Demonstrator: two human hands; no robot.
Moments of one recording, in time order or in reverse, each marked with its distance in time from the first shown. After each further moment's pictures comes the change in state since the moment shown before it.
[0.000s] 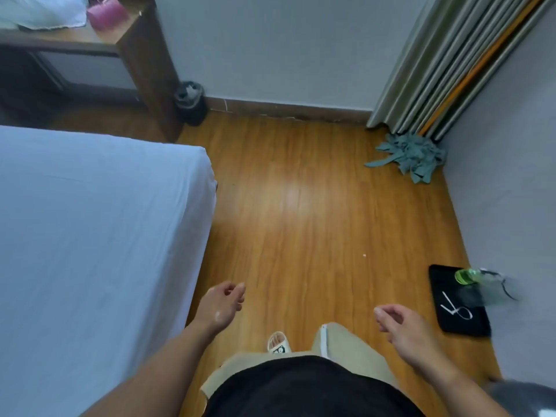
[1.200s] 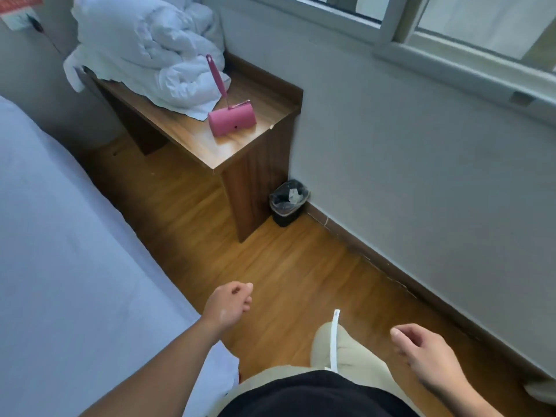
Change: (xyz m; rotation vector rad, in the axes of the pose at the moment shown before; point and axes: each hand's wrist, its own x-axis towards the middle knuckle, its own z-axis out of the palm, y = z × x) left_hand 0.683 0.385 -0.451 -0.442 0.378 -0.265; right_hand 0.739 -0.807 0.055 -0.454 -0.223 -0.352
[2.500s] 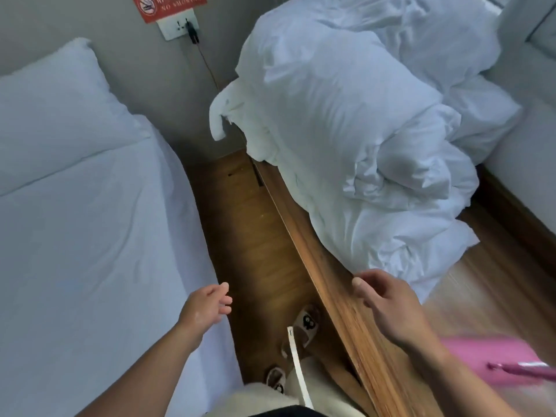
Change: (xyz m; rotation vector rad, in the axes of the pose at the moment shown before) left_hand 0.514 0.093 -0.619 -0.385 0.351 -0.433; right_hand 0.402 -0.881 0.294 -0.026 -0.404 -0.607
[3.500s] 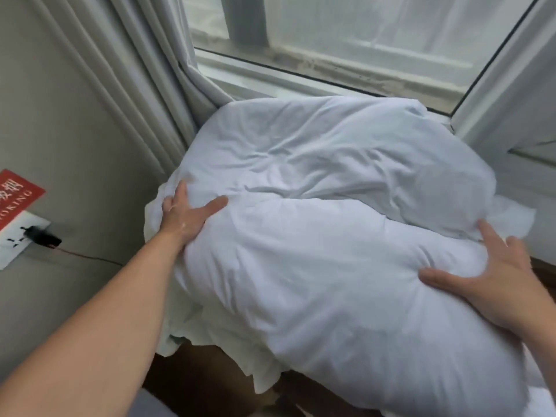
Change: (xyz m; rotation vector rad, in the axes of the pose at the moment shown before) left_hand 0.358 0.653 -0.031 0.521 -0.173 0.682; right_hand 0.280 -0.211 -0.146 0.056 0.604 0.728
